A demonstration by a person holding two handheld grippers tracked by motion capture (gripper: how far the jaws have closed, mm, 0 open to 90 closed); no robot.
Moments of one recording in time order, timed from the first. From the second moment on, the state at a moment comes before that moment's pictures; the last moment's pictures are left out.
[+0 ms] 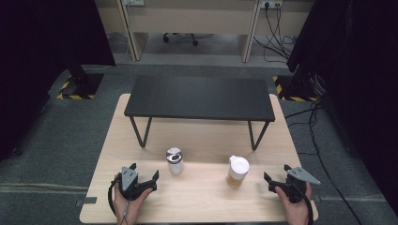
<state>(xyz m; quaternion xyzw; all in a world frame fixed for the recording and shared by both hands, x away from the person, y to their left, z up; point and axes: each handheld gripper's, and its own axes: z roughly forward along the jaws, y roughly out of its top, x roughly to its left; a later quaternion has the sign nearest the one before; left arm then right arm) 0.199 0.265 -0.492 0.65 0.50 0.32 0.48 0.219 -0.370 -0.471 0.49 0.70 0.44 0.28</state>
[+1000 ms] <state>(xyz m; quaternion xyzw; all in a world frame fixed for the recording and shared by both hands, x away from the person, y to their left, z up) 0.204 0.281 -0.491 0.69 0.43 0.29 0.50 0.219 -0.368 -0.471 0.49 0.70 0.44 0.28</state>
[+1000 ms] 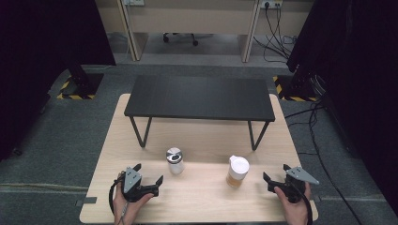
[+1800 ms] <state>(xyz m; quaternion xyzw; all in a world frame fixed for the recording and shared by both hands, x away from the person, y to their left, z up) 0.212 0.281 -0.504 0.69 0.37 0.26 0.56 0.219 -0.366 -0.471 0.49 0.70 0.44 0.28</state>
